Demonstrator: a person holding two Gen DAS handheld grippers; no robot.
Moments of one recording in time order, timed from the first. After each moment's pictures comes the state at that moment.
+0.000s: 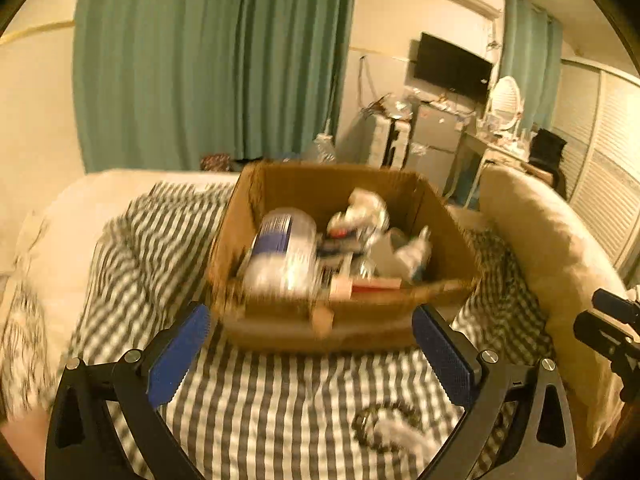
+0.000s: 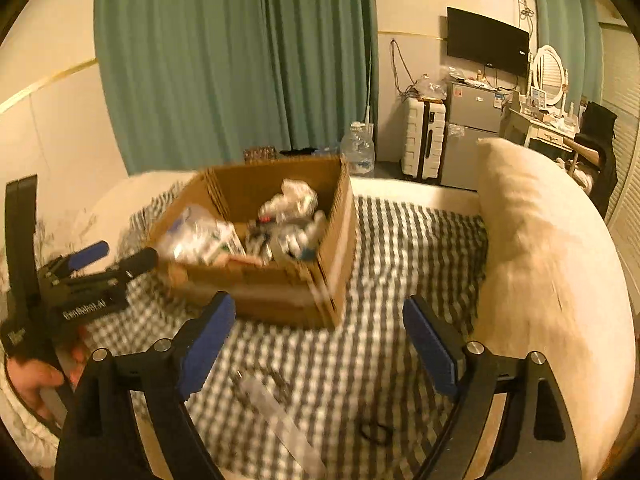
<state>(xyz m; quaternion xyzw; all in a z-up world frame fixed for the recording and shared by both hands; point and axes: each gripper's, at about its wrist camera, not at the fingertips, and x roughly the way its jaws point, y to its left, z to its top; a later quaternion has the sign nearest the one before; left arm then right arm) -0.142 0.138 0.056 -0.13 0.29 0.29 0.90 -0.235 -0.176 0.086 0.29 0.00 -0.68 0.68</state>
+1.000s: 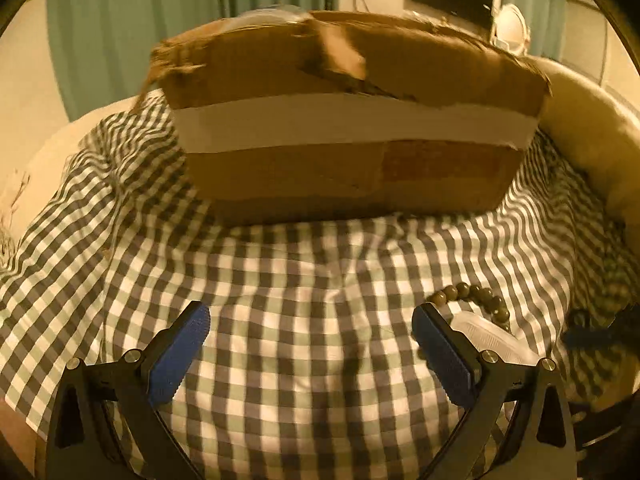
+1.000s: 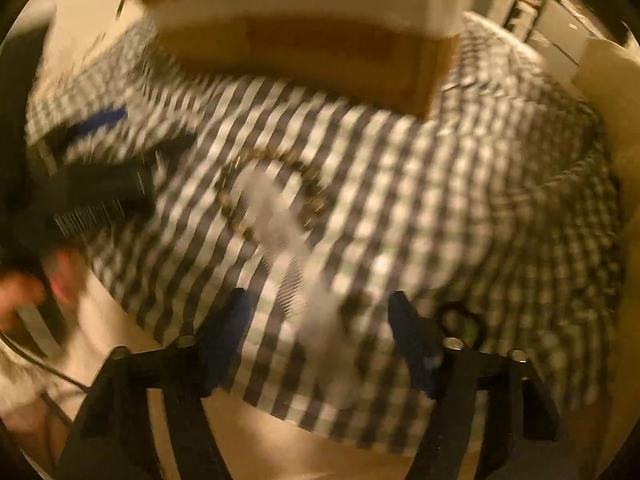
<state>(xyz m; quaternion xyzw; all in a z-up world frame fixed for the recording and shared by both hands) -0.136 0.135 -0.079 -0.12 0.40 0.27 0.87 -0.125 -0.241 -0.061 0.40 0.26 -0.52 0.71</state>
